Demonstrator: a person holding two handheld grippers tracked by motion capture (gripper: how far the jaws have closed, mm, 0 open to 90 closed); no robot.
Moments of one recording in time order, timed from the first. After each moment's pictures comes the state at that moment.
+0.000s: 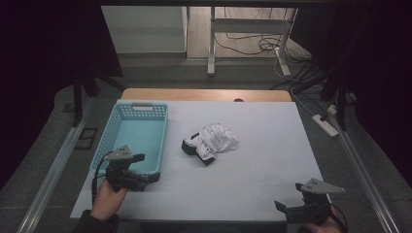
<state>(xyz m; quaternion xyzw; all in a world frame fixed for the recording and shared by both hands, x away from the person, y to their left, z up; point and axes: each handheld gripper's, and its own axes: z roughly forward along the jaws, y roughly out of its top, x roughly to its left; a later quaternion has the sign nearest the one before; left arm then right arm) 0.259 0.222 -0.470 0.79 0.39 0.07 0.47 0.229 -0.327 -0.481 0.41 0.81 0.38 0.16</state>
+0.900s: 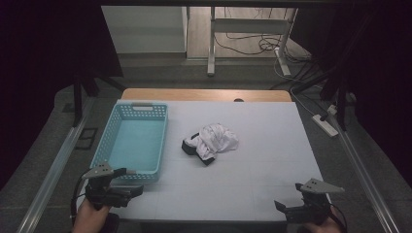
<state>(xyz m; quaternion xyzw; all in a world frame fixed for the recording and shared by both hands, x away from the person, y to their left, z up) 0.214 0.257 -0.484 0.78 0.43 0.08 0.45 0.229 -0.327 -0.481 0.41 0.81 0.38 0.16</state>
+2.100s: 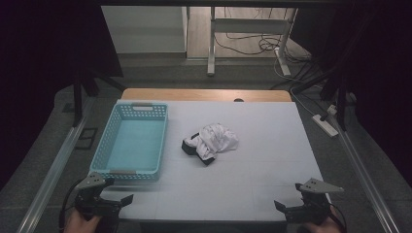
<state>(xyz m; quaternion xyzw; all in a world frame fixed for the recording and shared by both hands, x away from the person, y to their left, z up) 0.196 0.278 -0.505 0.78 0.47 0.09 0.40 0.230 -0.325 -0.481 0.41 0.82 0.37 0.16</state>
